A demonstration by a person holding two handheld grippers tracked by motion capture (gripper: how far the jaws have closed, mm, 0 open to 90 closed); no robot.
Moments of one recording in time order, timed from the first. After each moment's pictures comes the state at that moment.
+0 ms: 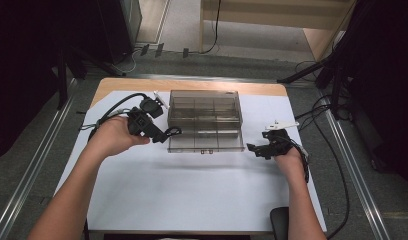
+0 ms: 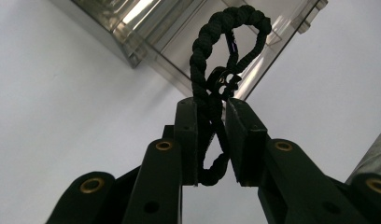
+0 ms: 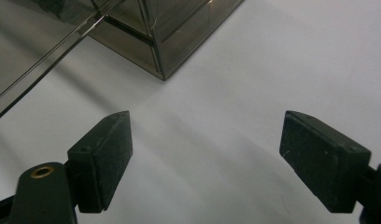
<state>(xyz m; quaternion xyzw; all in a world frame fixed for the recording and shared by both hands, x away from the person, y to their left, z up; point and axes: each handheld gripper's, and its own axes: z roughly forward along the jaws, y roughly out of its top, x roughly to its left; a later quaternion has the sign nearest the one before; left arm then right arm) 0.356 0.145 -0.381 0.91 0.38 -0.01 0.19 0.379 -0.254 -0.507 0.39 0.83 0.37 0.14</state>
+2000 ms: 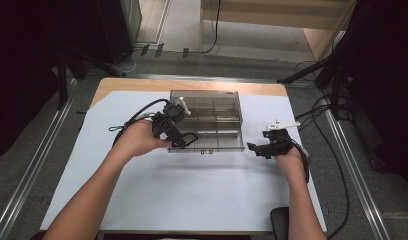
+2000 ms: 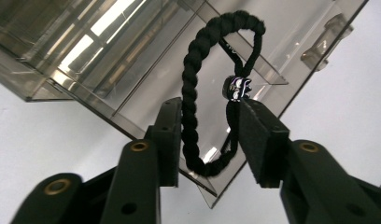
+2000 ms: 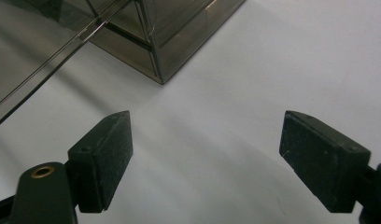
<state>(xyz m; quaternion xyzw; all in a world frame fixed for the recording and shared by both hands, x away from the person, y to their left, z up) 0.373 0.101 -0.410 0.91 0.38 -0.02 0.16 0.378 -0.255 -0.505 0.39 0.83 0.38 0.15</state>
